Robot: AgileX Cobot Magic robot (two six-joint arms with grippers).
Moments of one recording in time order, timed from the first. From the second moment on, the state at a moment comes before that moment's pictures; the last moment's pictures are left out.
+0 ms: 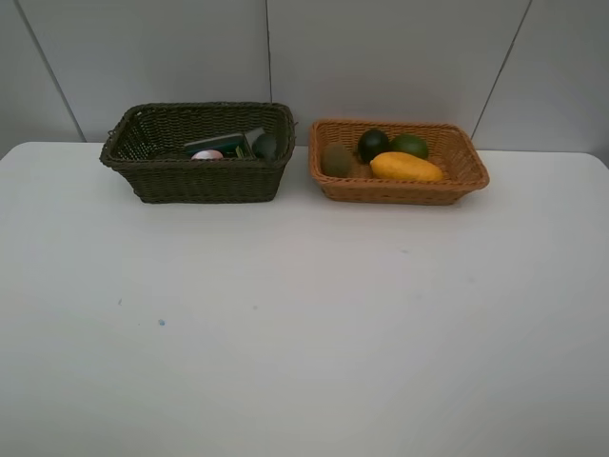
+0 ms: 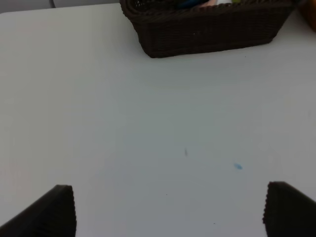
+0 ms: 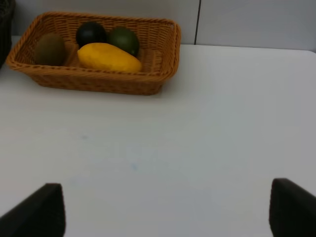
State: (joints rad) left arm -0.02 0.00 -0.50 -0.06 1.06 0.10; right arm 0.08 0.00 -0.52 -0.09 1.06 0.04
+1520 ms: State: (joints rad) left arm -0.01 -0.01 -0.50 -0.06 1.06 0.11; right arm 0.08 0.00 -0.52 -0.09 1.06 0.04
